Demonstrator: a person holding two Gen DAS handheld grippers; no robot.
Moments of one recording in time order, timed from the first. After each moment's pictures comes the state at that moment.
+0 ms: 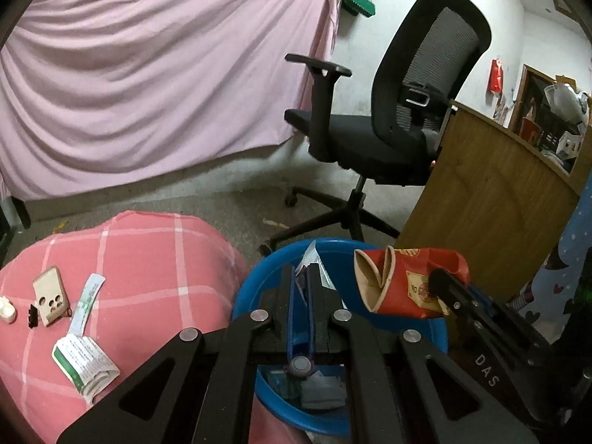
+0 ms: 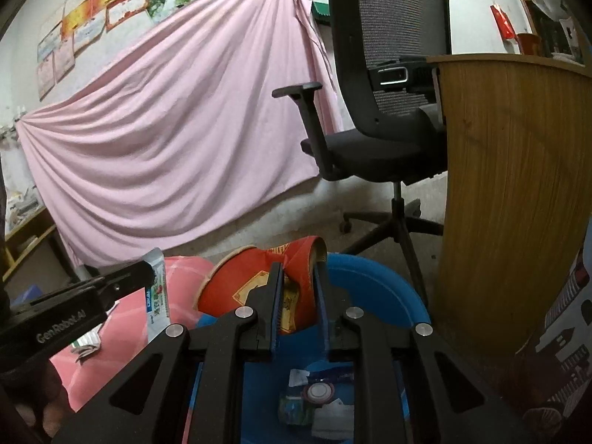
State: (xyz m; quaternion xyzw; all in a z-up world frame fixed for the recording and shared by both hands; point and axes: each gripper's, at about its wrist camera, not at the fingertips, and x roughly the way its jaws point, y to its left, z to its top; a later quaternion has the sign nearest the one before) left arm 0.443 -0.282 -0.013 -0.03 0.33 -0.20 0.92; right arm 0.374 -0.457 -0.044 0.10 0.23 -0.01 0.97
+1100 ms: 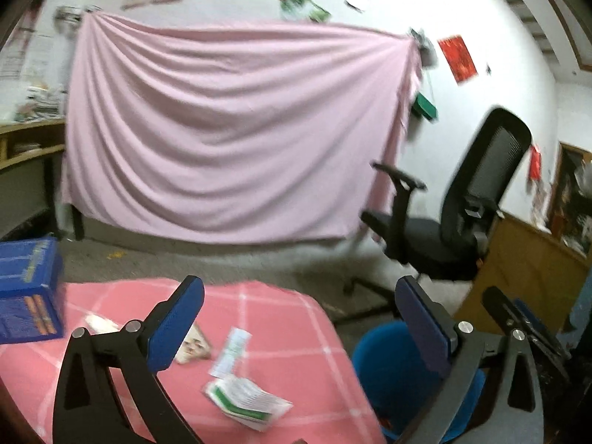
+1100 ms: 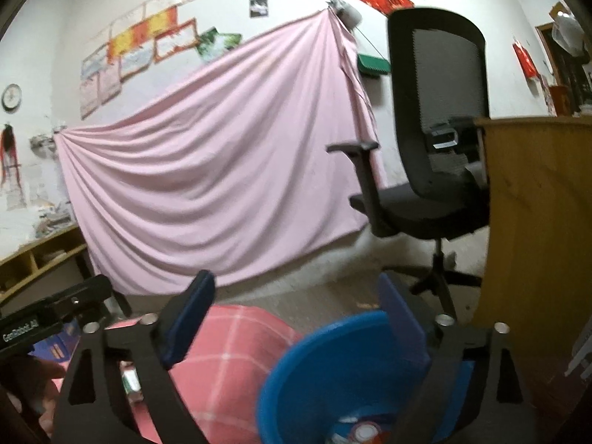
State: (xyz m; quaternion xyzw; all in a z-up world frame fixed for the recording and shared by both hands) left arm 0.375 -0.114 0.026 -0.10 0.15 -0.07 0.98; right arm 0.367 -0.393 -0.002 0.09 0.12 0.06 0.99
